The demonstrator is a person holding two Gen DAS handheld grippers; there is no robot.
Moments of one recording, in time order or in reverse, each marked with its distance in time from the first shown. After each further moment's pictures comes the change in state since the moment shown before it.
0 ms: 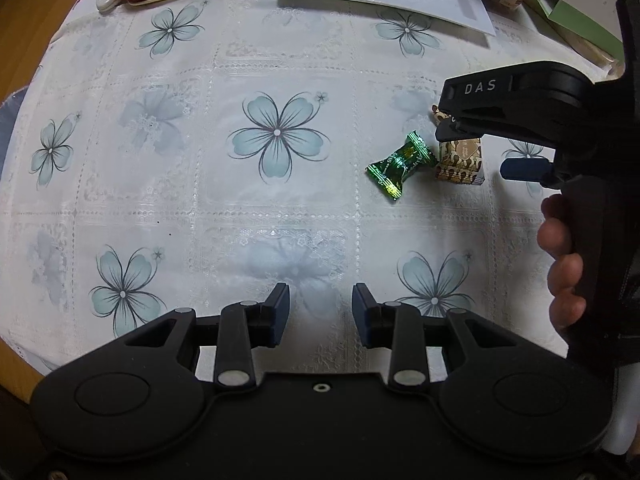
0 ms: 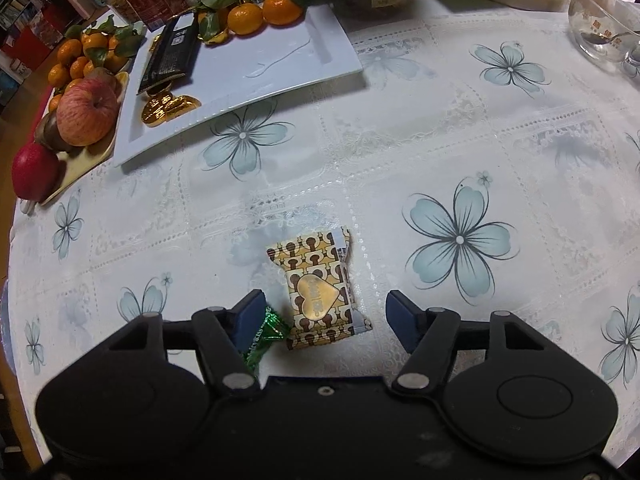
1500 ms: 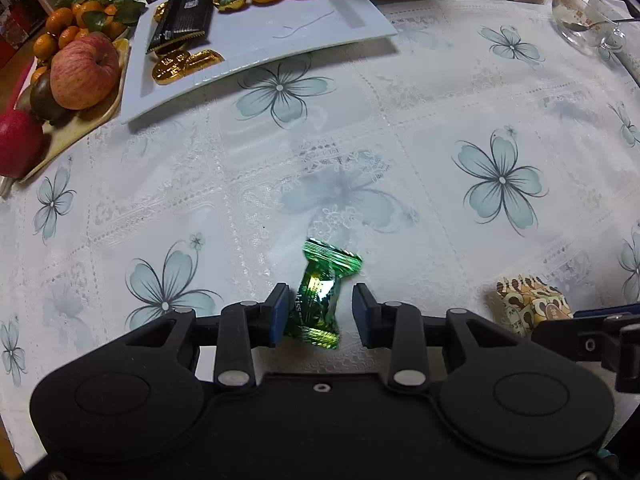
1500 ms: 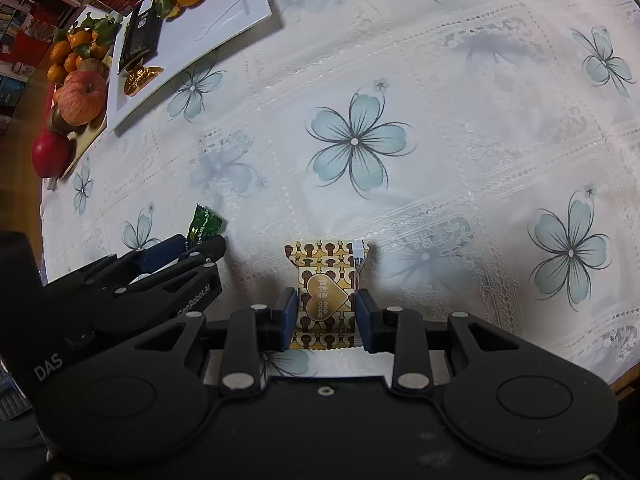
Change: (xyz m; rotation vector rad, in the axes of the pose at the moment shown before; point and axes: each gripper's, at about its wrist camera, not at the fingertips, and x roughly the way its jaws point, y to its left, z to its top) left arm 0.061 -0.082 0.053 0.375 -0.137 0.059; right arm -0.047 -0.088 -0.029 0.099 0.228 0.123
